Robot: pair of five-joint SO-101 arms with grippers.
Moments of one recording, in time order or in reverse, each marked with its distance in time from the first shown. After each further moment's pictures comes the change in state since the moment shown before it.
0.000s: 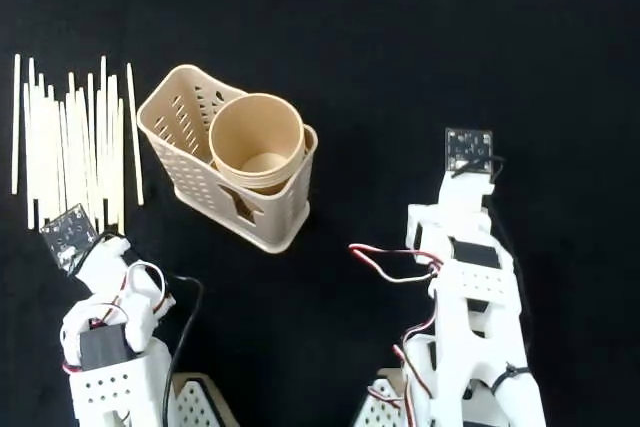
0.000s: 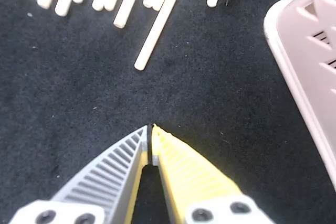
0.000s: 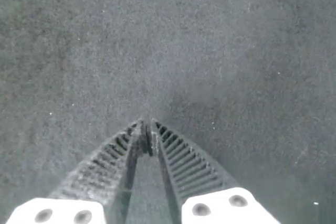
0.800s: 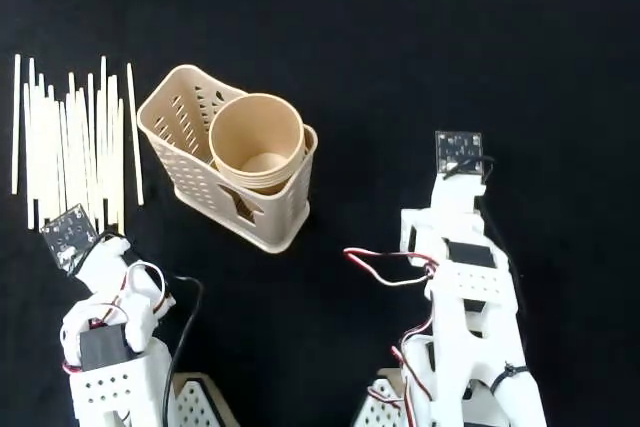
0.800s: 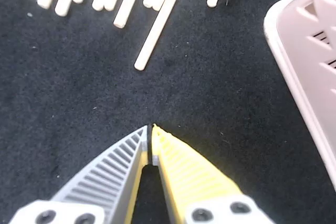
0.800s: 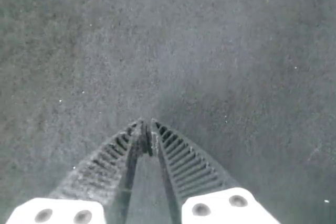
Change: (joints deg) left arm 0.0 0.0 0.0 0.0 0.0; right arm -1.9 0.0 0.4 2.2 0.0
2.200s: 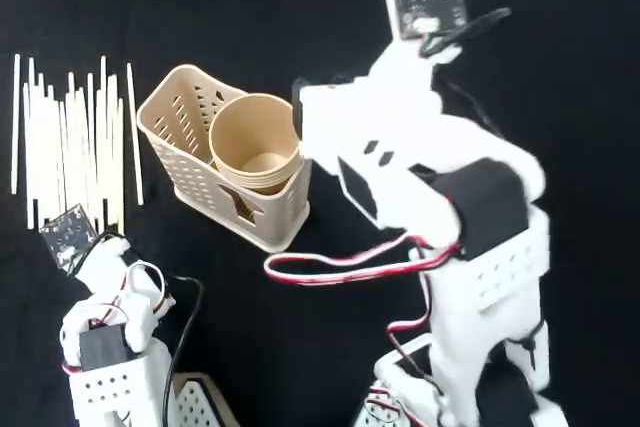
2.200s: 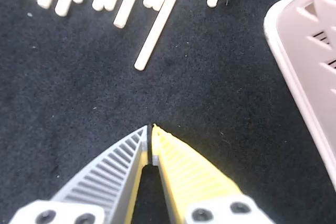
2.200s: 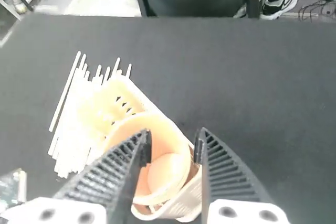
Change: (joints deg) left arm 0.0 0.0 0.0 0.0 0.0; right arm -35.8 19.3 -100.7 58.2 -26.0
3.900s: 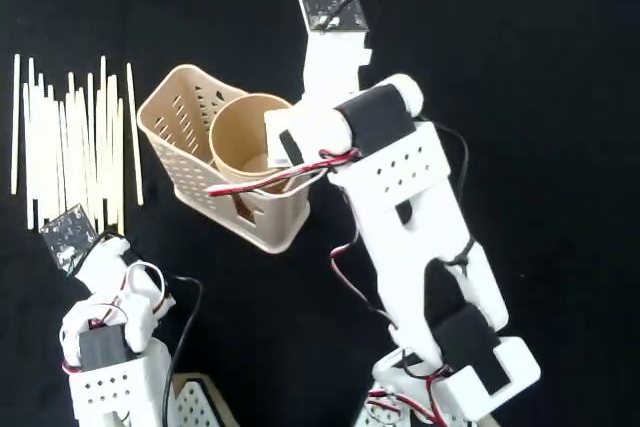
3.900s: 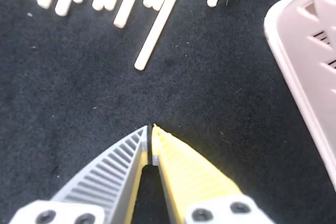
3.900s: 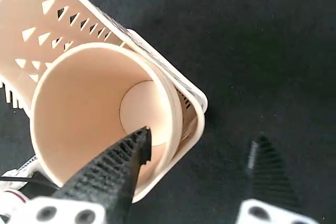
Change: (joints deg) left arm 0.0 0.0 0.0 0.0 0.0; right arm -3.0 16.5 6.0 8.2 -3.3
